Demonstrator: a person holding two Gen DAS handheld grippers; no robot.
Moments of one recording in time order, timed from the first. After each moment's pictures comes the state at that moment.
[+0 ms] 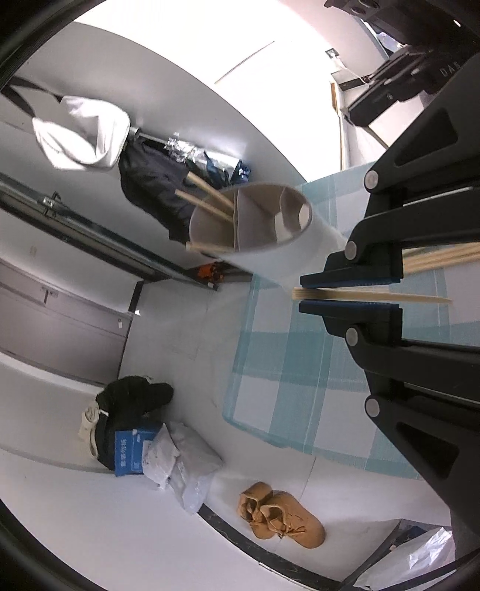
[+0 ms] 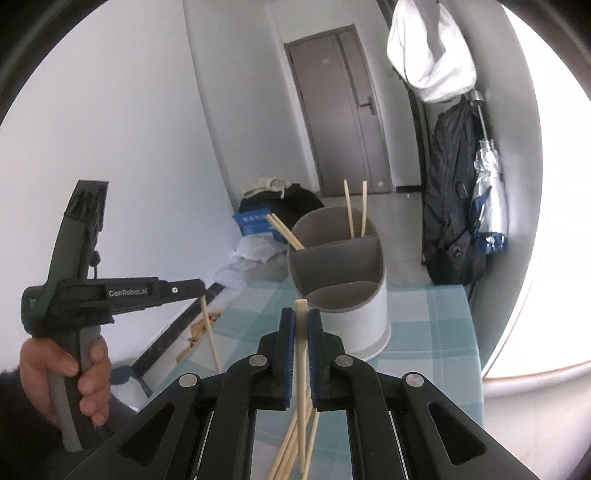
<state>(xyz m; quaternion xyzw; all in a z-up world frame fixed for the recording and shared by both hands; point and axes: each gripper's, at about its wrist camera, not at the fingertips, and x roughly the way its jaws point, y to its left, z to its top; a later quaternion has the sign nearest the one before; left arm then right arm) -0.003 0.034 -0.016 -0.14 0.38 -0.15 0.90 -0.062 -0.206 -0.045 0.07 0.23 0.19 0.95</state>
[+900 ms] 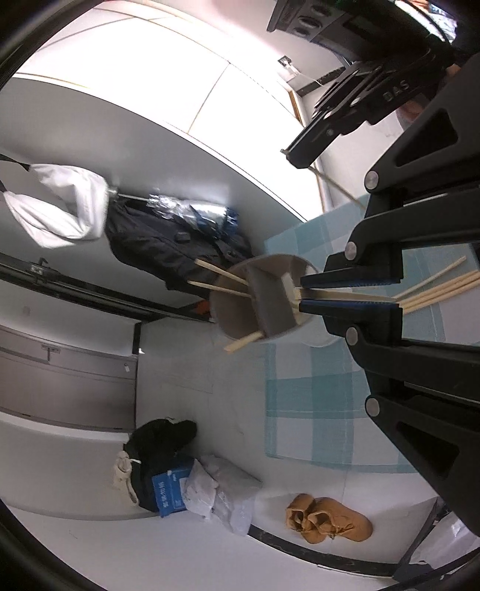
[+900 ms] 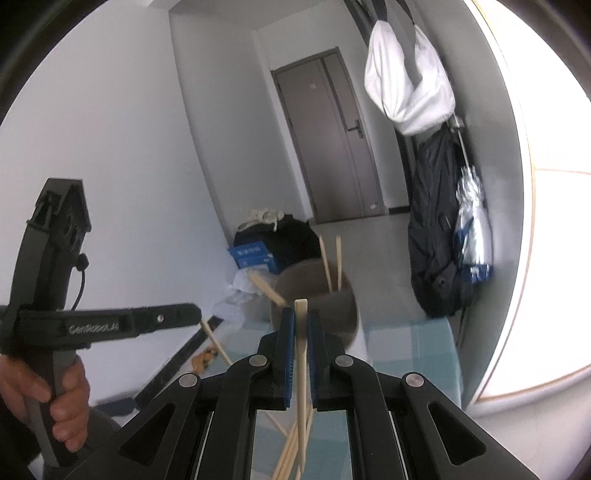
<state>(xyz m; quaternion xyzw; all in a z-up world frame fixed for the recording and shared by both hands) -0.005 -0.012 0.048 -0.07 0.38 -0.21 0.90 -0.044 -0.235 0.006 0.10 0.18 0.18 0.96</state>
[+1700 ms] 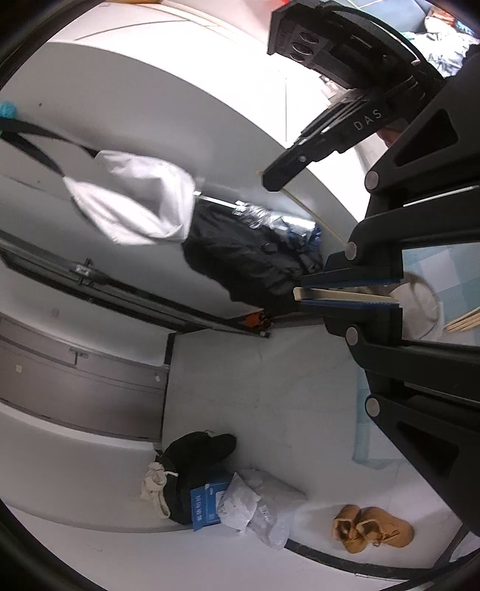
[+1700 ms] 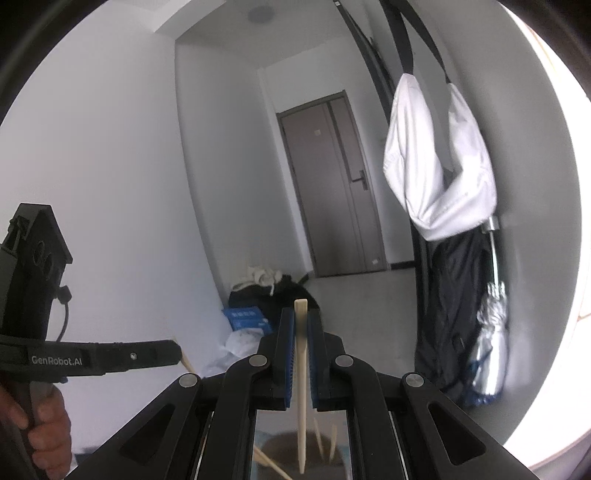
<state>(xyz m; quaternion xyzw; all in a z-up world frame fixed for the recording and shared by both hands) 0.087 0.000 0.123 -0.11 0.33 -0.23 0.91 0.082 -0.234 0.112 0.10 0.10 0.18 0.97</state>
